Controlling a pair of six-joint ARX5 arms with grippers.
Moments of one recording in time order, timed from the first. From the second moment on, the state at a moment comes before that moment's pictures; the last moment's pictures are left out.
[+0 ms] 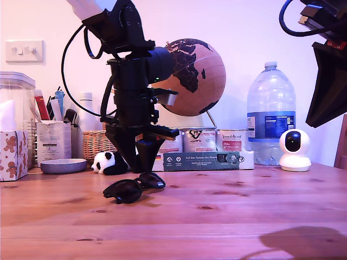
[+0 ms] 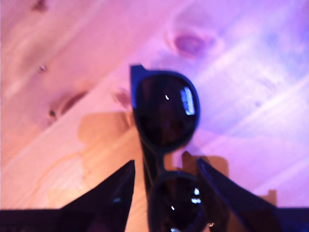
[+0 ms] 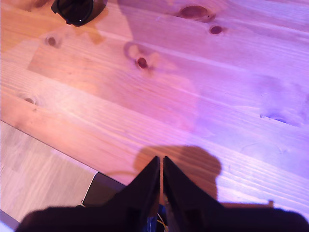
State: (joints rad) left arm -0.60 2.12 1.69 -0.77 -0.18 0.06; right arm 0.41 1.01 0.73 -0.65 -0.20 0.11
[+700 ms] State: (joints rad) left arm -0.59 2.18 1.69 -0.77 -0.14 0.03; right arm 0.41 1.01 0.73 -0.68 -0.20 0.11
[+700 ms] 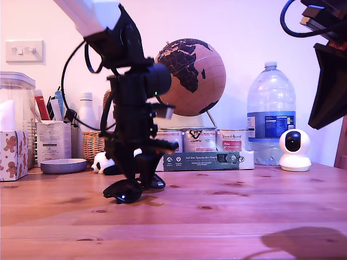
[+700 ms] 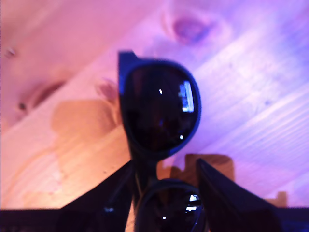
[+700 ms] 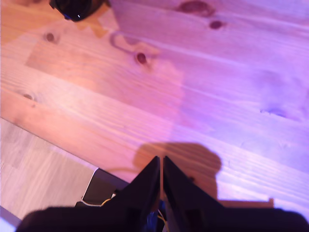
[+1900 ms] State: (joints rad) left arm -0.59 2.18 1.71 -0.77 -0.14 0.21; right arm 0.41 1.01 0.73 -0.66 -0.20 0.11
